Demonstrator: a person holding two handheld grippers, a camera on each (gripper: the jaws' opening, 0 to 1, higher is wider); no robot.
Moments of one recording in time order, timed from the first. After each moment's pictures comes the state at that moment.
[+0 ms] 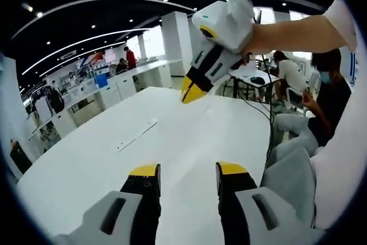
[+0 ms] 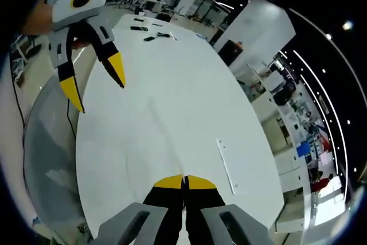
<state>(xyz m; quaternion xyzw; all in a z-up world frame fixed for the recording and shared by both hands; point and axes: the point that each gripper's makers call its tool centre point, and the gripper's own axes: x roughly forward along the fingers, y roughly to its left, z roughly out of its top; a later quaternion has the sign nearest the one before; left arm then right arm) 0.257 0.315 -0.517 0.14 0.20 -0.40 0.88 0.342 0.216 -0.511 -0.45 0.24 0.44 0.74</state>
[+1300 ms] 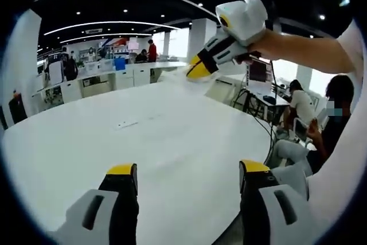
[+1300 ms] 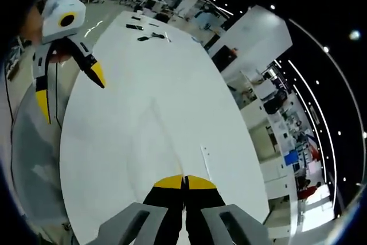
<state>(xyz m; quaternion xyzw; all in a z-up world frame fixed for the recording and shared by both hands) 0.243 0.338 -0.548 0.02 0.22 -0.35 0.91 0.374 0.226 -0.497 -0.49 0.20 0.42 0.74</state>
